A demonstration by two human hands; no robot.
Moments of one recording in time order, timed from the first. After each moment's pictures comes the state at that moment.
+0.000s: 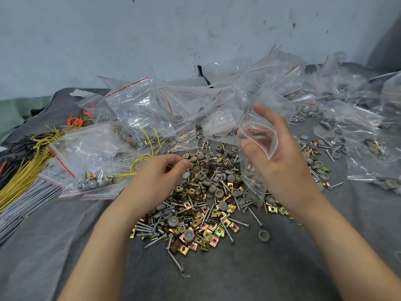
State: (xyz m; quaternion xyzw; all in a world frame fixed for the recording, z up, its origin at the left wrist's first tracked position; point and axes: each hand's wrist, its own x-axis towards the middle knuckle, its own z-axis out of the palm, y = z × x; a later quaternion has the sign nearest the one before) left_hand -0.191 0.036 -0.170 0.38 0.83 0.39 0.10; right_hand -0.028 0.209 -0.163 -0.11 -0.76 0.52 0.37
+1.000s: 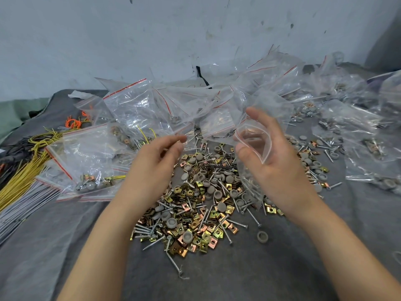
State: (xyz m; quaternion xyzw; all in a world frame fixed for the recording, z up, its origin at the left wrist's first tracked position) left_hand -0.176 0.044 -0.145 0.37 0.79 0.48 0.01; right_hand -0.029 0.210 -0.168 -0.10 -0.79 0.49 0.36
